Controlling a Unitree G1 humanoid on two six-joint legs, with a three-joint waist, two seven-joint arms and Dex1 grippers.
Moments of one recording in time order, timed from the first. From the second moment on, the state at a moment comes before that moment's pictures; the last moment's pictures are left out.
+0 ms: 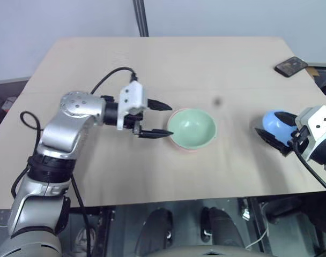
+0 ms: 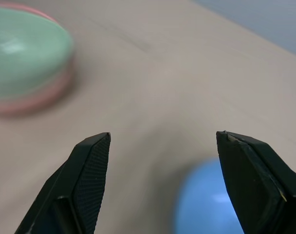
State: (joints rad) left arm -0.57 0.73 0.00 -0.13 -0.55 0.39 -1.26; right arm 0.02 -0.80 -0.32 -0.56 0.37 0.64 0.54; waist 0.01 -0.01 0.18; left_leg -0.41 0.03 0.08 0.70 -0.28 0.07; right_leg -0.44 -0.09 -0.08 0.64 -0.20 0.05
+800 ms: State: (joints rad) left arm -0.32 0.75 0.27 -0.23 -0.82 0.51 -1.20; right arm -0.19 -0.81 -0.09 -0.30 0.28 0.71 0.63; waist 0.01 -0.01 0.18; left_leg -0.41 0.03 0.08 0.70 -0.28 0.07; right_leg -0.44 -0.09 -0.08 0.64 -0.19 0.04
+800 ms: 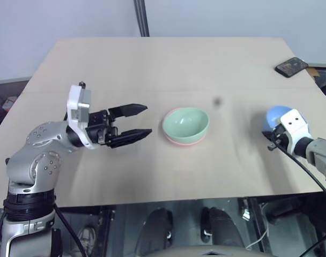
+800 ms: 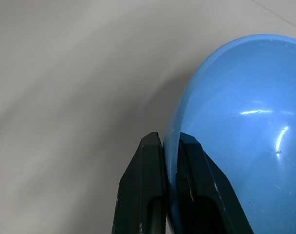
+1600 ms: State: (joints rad) left arm -0.11 0.71 0.34 -0.33 -0.82 0.47 -1.07; right arm -0.66 -0.59 0.43 -0.30 0.18 0.45 0.98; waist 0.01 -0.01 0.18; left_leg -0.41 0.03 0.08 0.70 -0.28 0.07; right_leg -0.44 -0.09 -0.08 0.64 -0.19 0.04
